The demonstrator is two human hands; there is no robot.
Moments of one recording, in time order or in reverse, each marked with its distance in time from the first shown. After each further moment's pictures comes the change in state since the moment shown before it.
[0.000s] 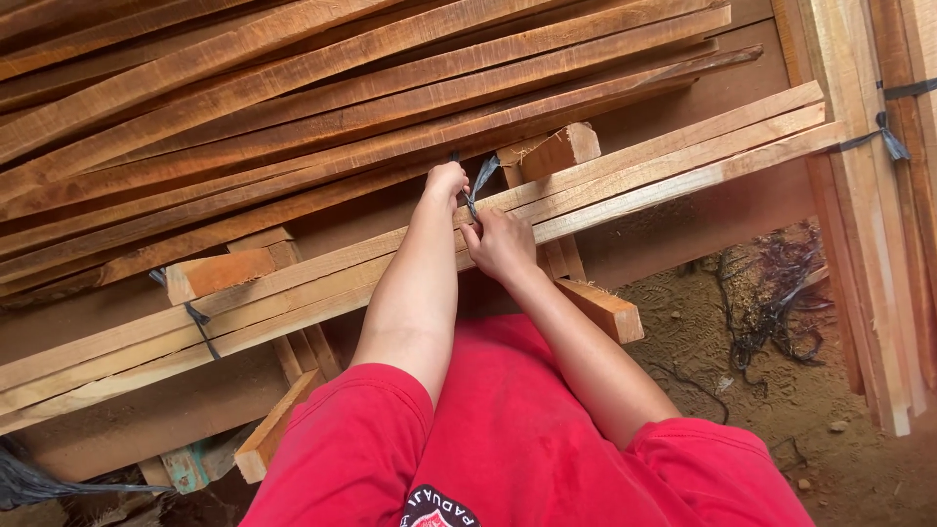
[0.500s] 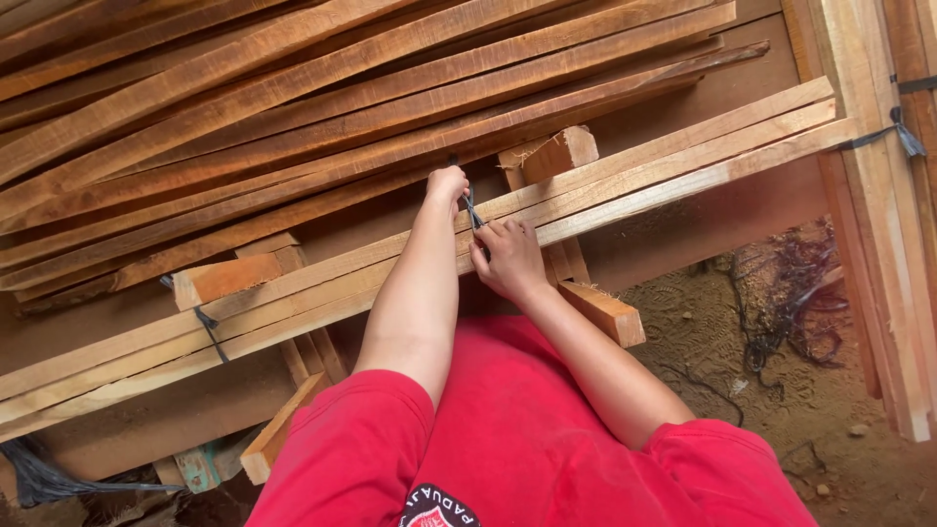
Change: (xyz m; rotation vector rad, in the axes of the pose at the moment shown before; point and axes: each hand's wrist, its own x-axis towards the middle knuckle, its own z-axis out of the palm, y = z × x) left_hand 0.008 -0.001 -0.009 0.065 -0.008 0.031; right_hand -0.018 0.017 0.006 -0.224 0.301 -0.394
